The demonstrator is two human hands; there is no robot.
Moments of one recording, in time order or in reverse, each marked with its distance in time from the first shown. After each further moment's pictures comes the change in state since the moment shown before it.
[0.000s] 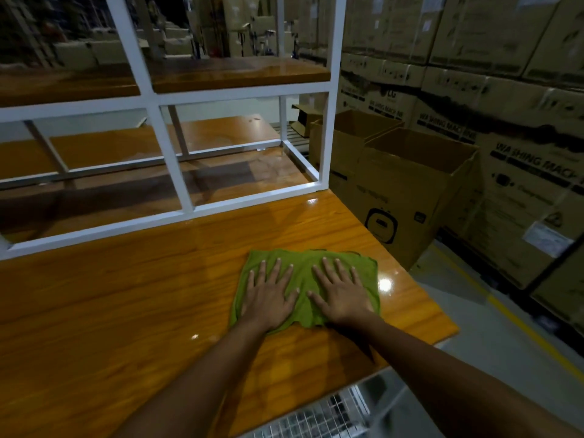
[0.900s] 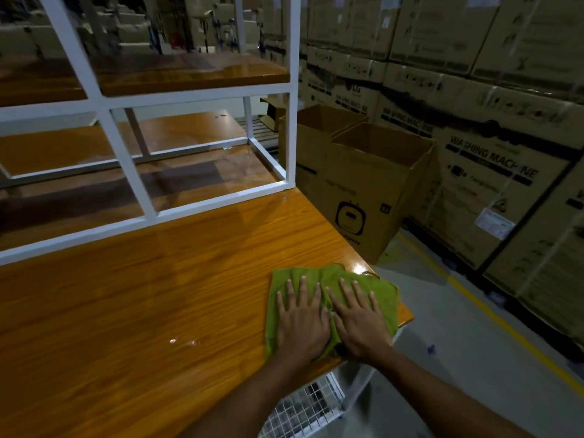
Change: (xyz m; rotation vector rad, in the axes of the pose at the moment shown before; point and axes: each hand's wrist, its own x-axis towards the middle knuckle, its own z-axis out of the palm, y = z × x) left_hand -0.042 0.137 0.004 -0.091 -0.004 0.080; right_hand -0.094 0.056 0.003 0.011 0.041 0.175
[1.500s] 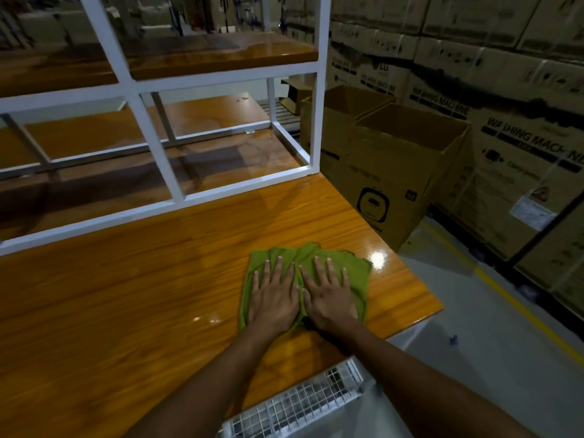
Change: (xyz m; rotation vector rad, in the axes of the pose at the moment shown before) left_hand 0.000 -0.101 -0.015 0.027 -0.012 -0.102; right_hand 0.043 -0.099 0.008 0.015 -0.054 -0.088
